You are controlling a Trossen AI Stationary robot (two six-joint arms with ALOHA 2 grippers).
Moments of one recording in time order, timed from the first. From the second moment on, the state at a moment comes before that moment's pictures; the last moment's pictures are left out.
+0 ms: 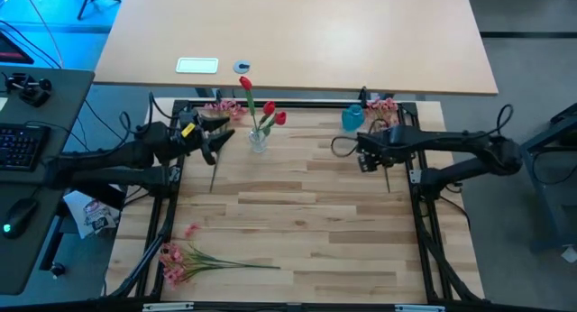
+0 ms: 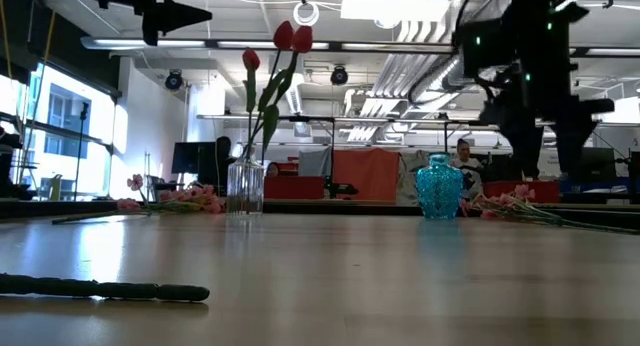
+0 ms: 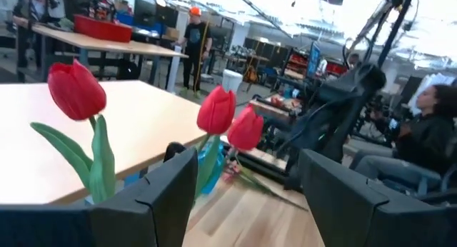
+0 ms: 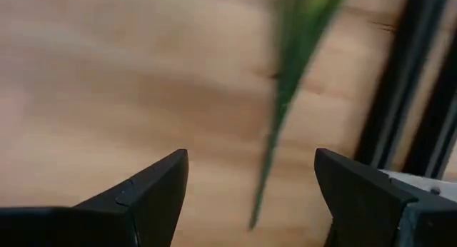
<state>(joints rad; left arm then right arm) 0.17 0.59 0.53 0.13 -0.29 -0.23 -0.32 1.25 0.81 -1.15 0.21 1.01</state>
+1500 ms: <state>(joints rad) -0.08 0.76 0.53 0.42 -0.39 -0.42 -0.79 1.46 0.65 -0.75 0.11 0.49</state>
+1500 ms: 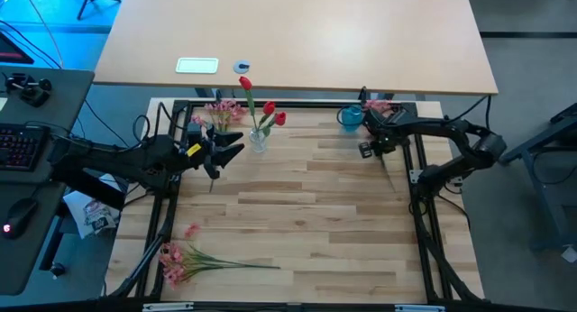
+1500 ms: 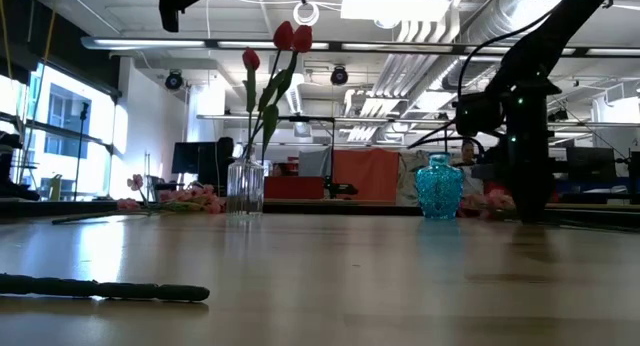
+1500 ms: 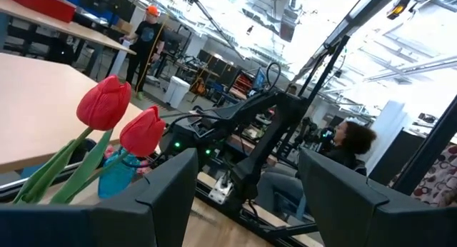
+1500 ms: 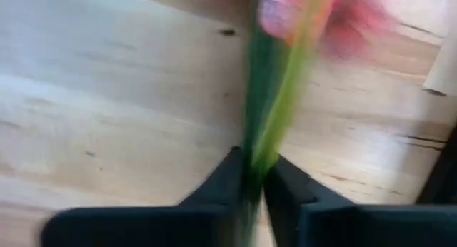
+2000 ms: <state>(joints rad) -0.08 0.76 0.53 0.42 -0.39 -0.42 -0.75 0.99 0.66 -0.96 0.07 0.55</state>
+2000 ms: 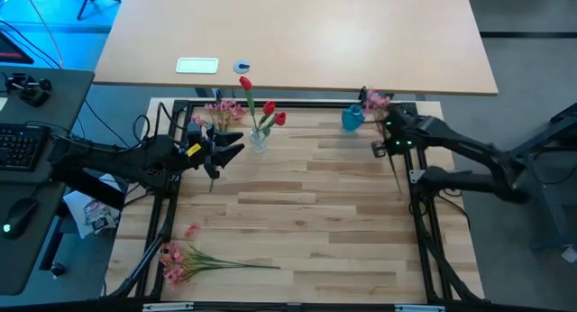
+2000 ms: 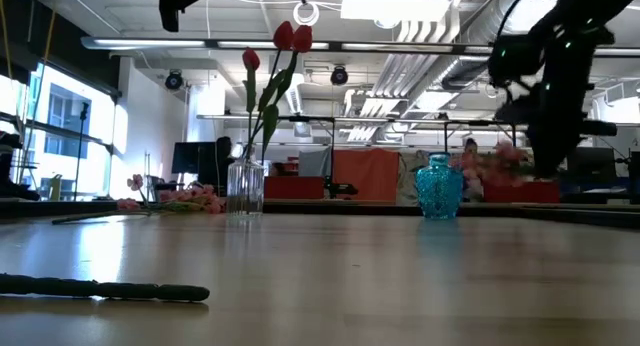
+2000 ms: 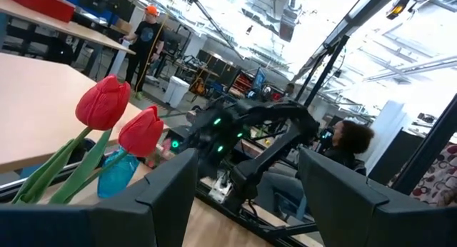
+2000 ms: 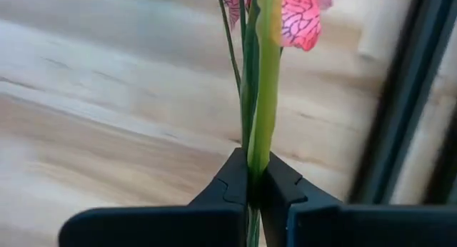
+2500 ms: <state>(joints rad) -0.08 0.76 0.53 0.42 -0.39 -0.42 -0.75 0.65 0.74 -0.08 -0.03 0.34</state>
